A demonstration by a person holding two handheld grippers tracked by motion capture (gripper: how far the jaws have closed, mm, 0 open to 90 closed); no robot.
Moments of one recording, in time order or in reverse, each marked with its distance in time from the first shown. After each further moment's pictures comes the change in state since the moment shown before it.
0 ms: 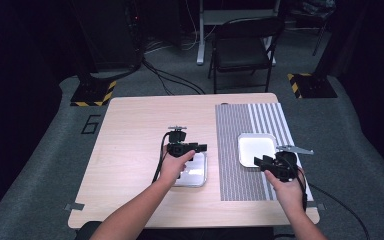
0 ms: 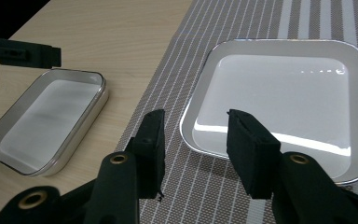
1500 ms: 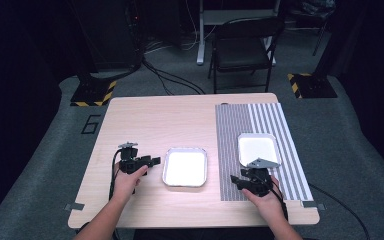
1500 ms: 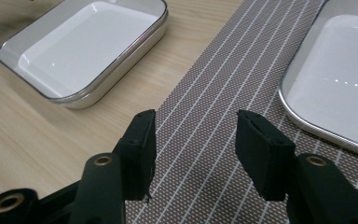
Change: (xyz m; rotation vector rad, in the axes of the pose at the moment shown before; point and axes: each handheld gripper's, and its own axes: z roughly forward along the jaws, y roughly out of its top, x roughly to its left) left arm 0.103 -0.064 -0.097 -0.040 0.166 -0.076; right arm 0.045 -0.045 0.041 0.101 0.104 -0.244
